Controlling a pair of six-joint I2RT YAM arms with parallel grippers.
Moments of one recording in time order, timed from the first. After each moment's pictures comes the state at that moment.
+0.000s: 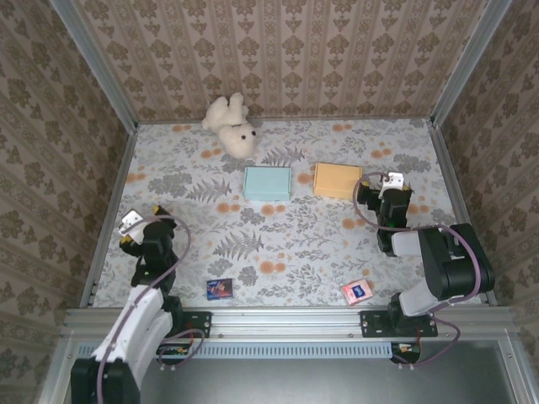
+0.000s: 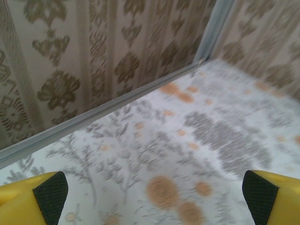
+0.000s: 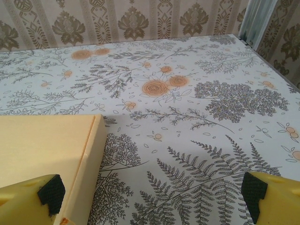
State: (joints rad) left arm -0.11 0.71 0.18 0.12 -0.67 -0.49; right arm 0.05 1.52 0.37 0.82 0.26 0.08
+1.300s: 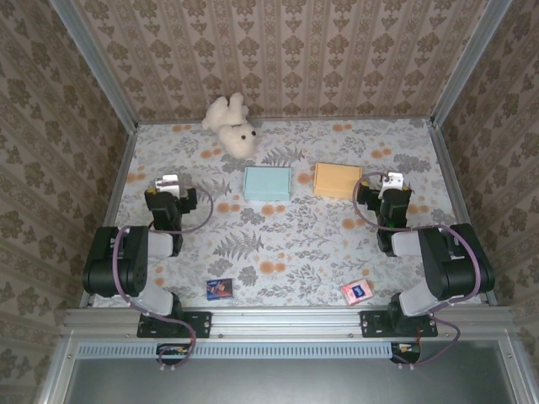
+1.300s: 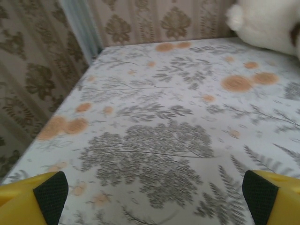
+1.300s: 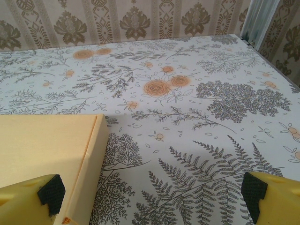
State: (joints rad) left arm -0.05 1.54 0.38 0.88 -0.21 0.08; right arm 0.05 1.52 0.37 0.82 0.26 0.08
